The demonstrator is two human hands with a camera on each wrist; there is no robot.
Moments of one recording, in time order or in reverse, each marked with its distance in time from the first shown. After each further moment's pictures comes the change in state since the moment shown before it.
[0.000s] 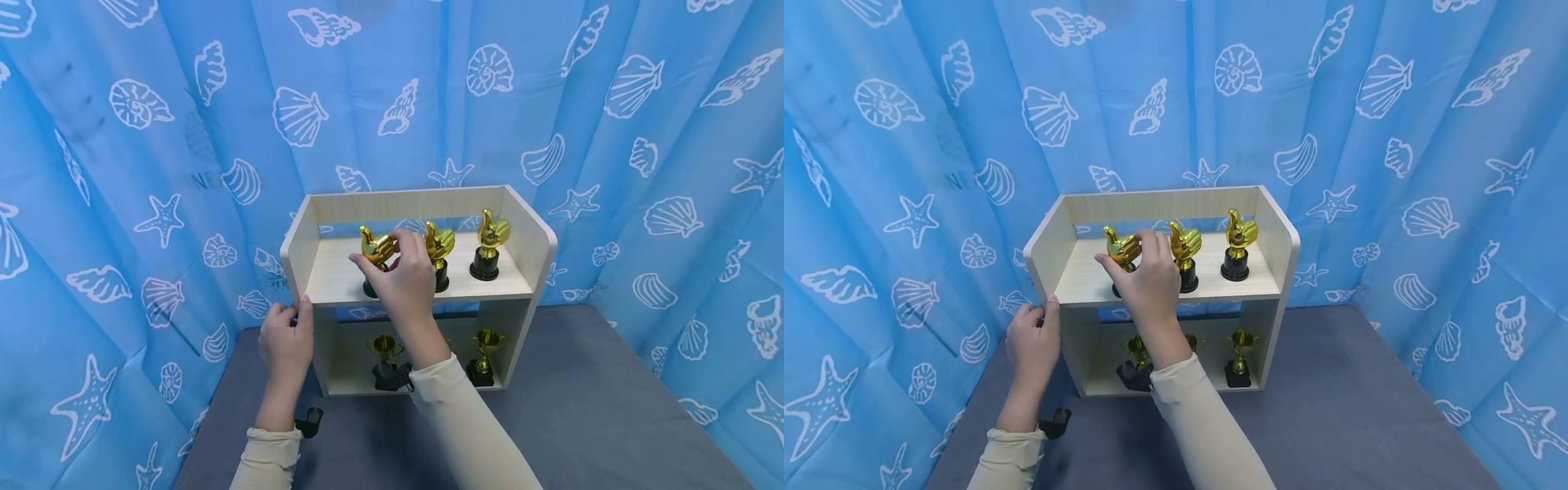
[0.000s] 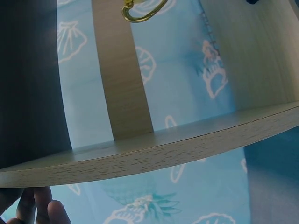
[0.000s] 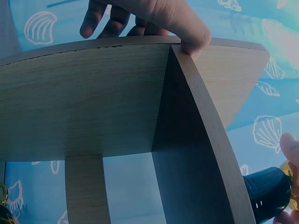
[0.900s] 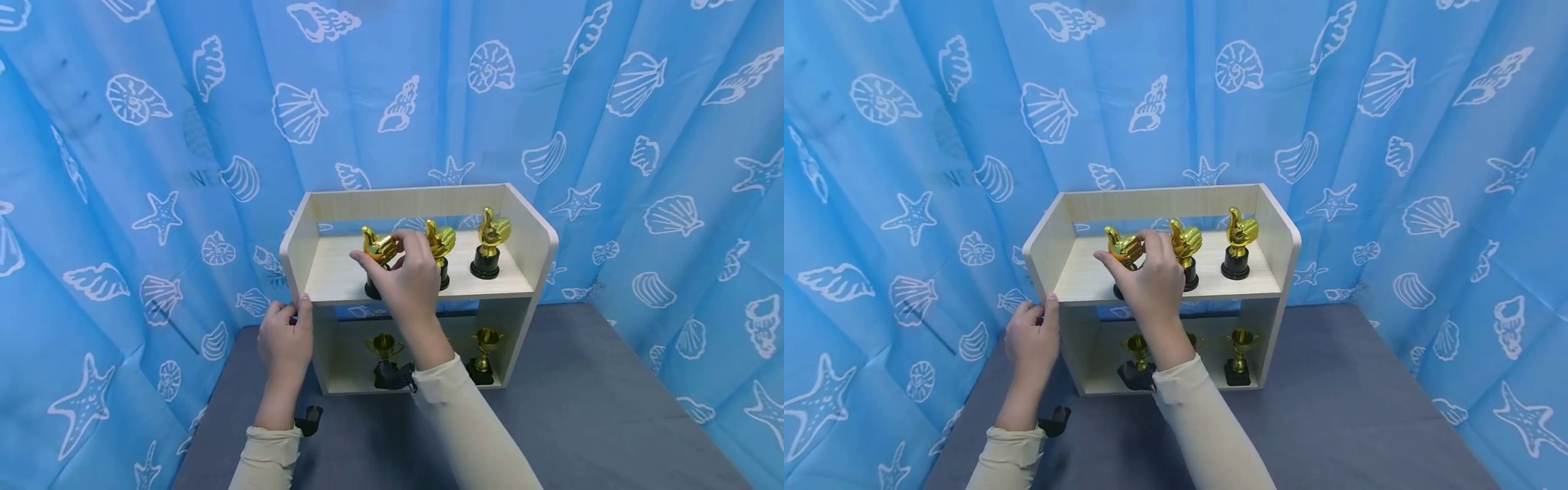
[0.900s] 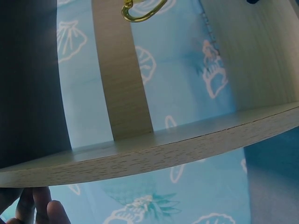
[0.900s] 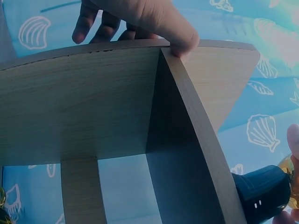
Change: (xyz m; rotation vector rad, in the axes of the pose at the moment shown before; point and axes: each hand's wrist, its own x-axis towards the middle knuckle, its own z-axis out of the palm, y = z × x) left_hand 0.000 -0.003 0.001 0.002 -0.026 -0.026; right_hand -0.001 0.002 -0.003 0.012 0.047 -0.023
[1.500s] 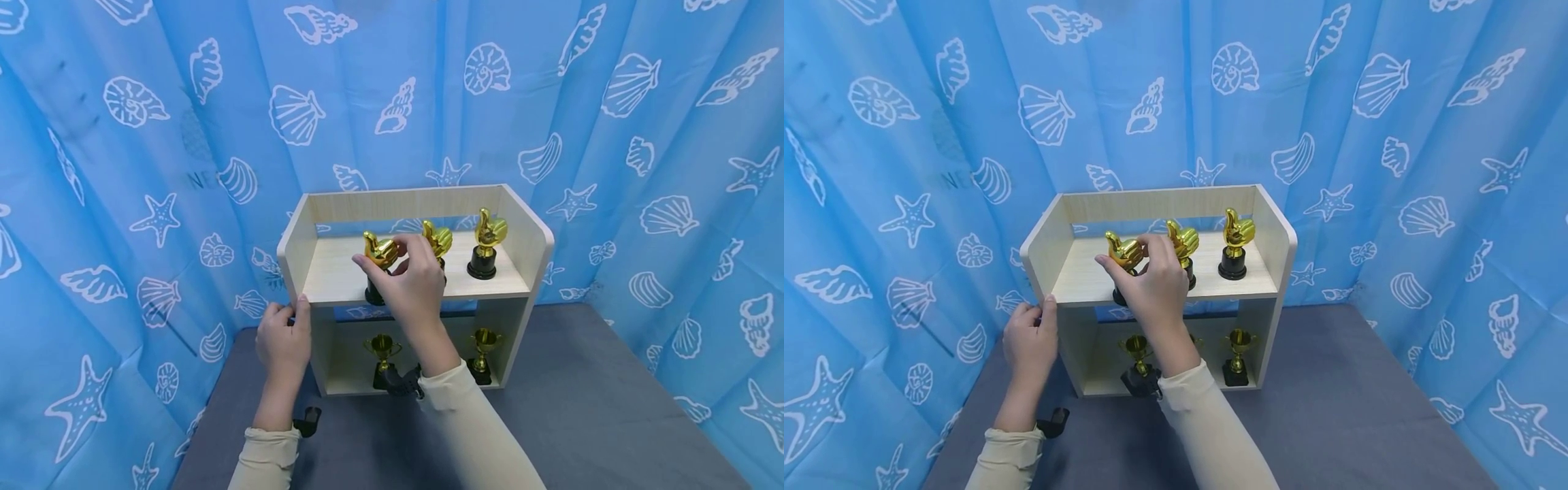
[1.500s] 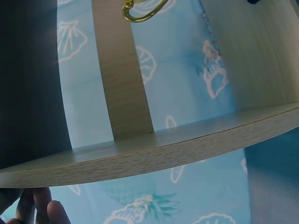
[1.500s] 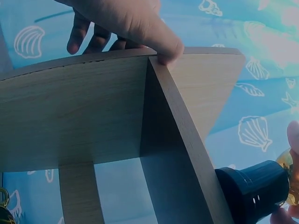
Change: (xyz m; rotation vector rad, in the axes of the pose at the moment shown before) left_hand -0.001 0.003 -0.001 0.001 0.012 0.014; right_hand -0.003 0.000 -0.014 0.039 -0.020 0.006
